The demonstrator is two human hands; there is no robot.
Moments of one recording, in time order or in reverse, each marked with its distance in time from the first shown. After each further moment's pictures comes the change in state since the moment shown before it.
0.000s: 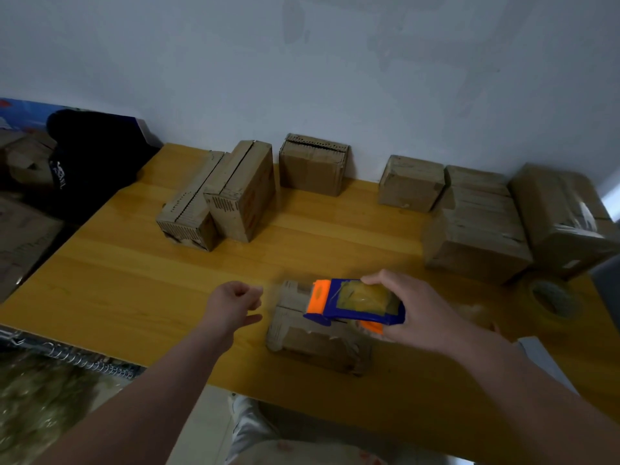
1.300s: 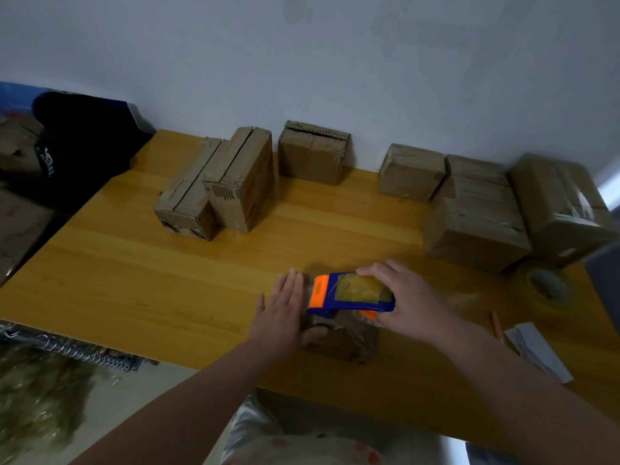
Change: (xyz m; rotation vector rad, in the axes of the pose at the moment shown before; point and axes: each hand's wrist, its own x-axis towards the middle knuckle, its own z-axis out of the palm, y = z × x) left_hand -0.014 -0.034 0.047 1.118 -0.250 0.470; right_hand 0.012 -0.002 0.024 -0.138 0.041 0.068
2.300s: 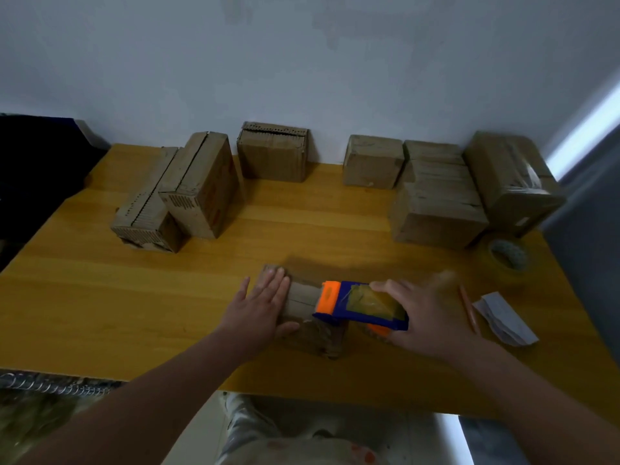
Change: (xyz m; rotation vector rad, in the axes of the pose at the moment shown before) left_hand 0.017 0.002 -0.008 0.473 -0.044 0.250; right_hand -0.063 0.054 0.010 0.063 0.052 0.083
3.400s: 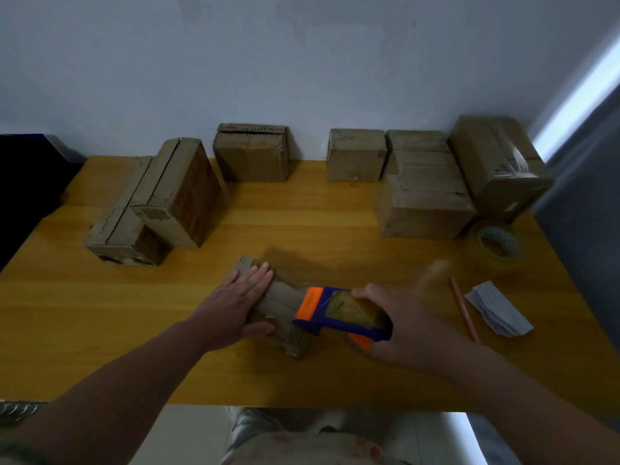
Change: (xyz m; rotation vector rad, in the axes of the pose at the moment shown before) left_hand 0.026 -0.041 0.000 -0.098 0.003 0.201; right_hand -0.007 -0.016 -0.010 0.165 -0.081 0.065
